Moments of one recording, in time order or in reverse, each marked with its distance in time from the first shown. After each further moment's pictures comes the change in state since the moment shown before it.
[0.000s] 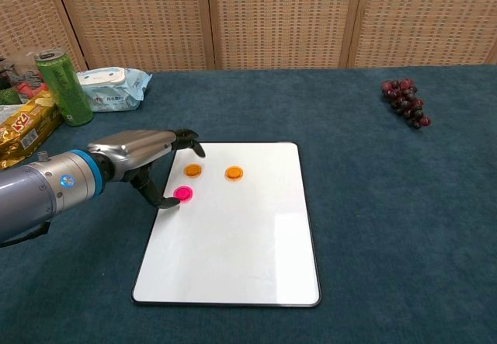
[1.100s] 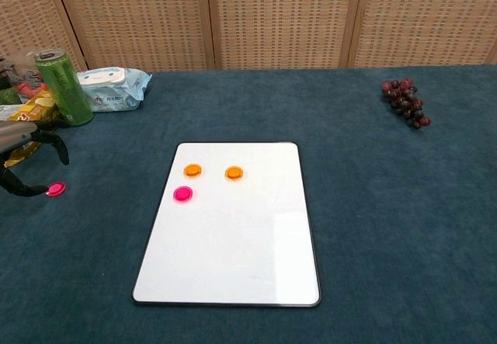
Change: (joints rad) left arm 0.190 0.245 0.113 0.145 0.170 0.036 -0.315; right arm -0.002 -0.004 0.000 -0.005 0.004 0.004 -0.021
